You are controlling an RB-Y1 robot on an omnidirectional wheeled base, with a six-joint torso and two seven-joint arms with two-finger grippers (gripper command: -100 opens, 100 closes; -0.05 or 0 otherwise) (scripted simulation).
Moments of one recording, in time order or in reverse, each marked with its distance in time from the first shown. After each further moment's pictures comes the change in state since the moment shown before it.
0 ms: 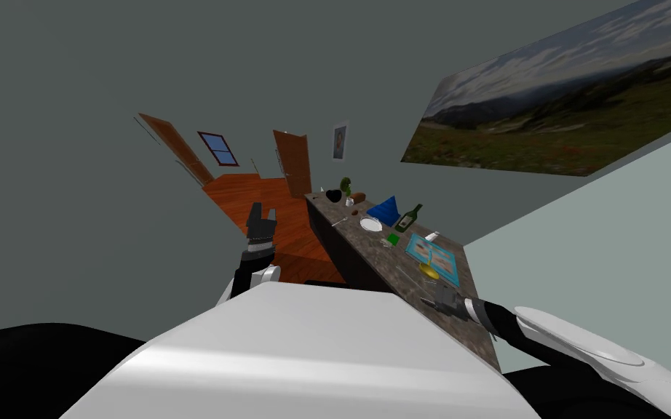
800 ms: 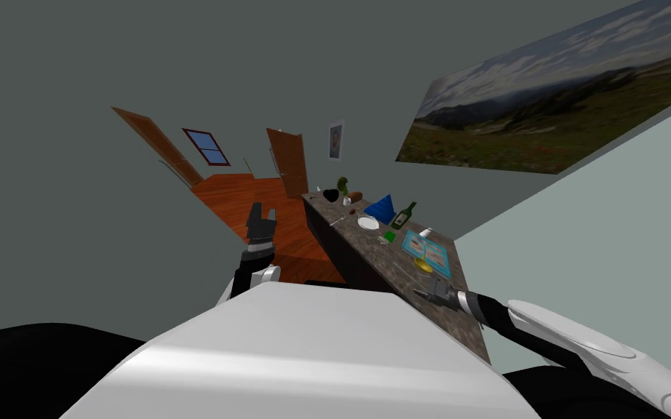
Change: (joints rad) left arm 0.000 0.000 0.000 0.000 0.000 0.000 0.000; right arm 0.008 0.005 -0.045 -0.065 -0.044 -0.011 -0.029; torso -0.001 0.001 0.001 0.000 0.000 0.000
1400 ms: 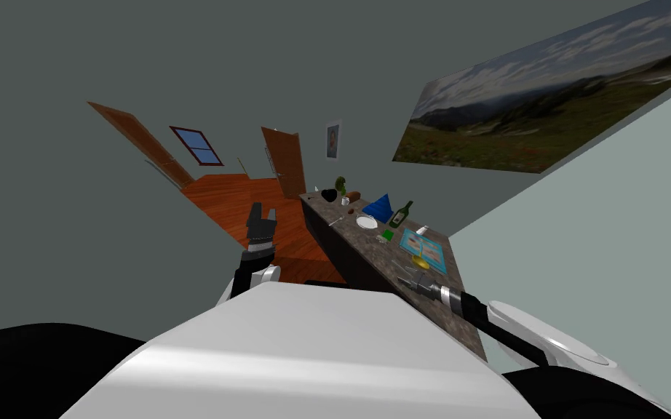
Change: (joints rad) left arm 0.000 0.000 0.000 0.000 0.000 0.000 0.000; right arm -0.034 0.162 -0.028 -0.109 -0.083 0.002 -0.028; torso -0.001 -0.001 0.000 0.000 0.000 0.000
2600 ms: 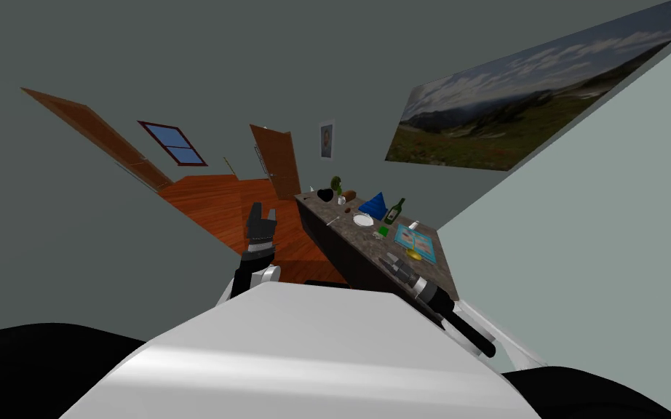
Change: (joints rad) left arm 0.000 0.000 0.000 0.000 0.000 0.000 0.000; right arm -0.055 0.324 -0.022 -0.215 -0.155 0.006 -0.064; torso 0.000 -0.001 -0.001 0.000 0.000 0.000
